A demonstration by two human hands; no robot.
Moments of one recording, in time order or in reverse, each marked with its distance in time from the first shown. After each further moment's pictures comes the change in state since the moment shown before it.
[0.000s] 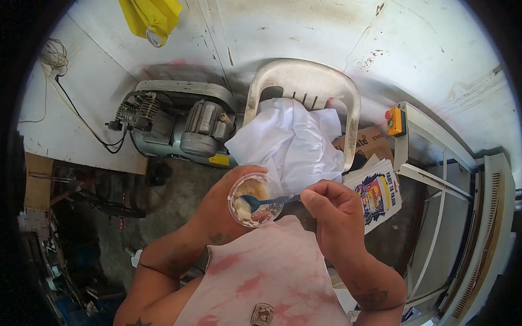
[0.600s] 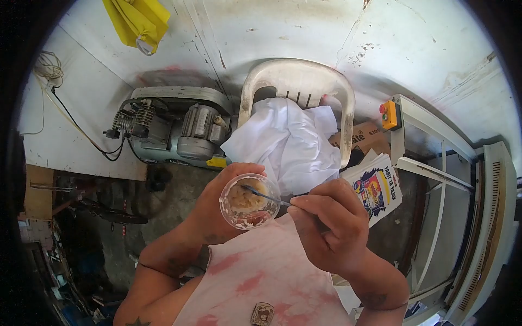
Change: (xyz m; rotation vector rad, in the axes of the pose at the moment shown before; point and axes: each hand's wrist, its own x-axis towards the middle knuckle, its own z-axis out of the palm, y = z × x) left_hand 0.009 0.009 0.004 -0.014 -0.011 0.086; right_hand -0.005 -0.017 -0.015 -0.945 -0.110 -0.907
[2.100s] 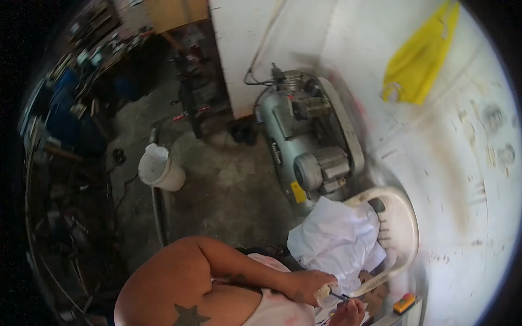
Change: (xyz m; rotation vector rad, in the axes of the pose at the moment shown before) left_hand -0.070 -0.079 0.066 -0.276 0.183 -0.099; right_hand -0.069 0.105 0.051 0.957 -0.272 0.661
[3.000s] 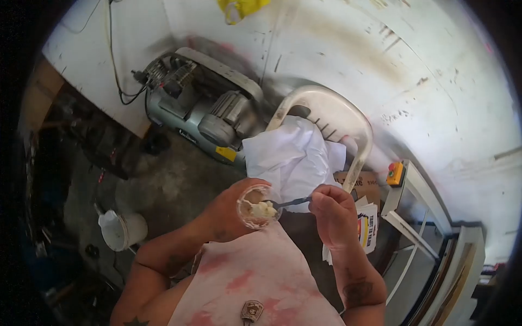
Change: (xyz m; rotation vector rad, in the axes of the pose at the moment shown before) left_hand -0.011 0.062 -0.064 0.127 0.075 -0.041; right_hand 0.029 -0.077 0.091 0.151 0.085 0.068
